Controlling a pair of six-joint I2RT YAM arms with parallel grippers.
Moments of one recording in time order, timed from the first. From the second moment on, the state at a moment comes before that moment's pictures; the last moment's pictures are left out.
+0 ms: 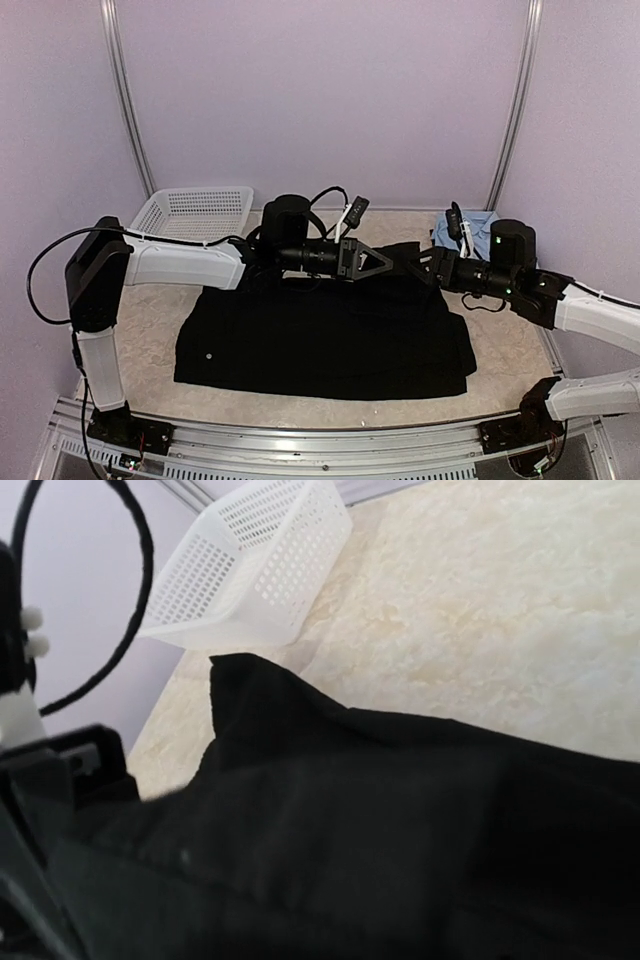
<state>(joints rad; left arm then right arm) -0.91 1.94 1.35 0.46 0.68 -0.68 0.57 1.04 0.64 0.08 -0.31 0.64</state>
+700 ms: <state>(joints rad) -0.82 2.01 1.47 0.36 0.74 -1.10 0.62 0.87 0.75 -0.24 -0.10 0.10</state>
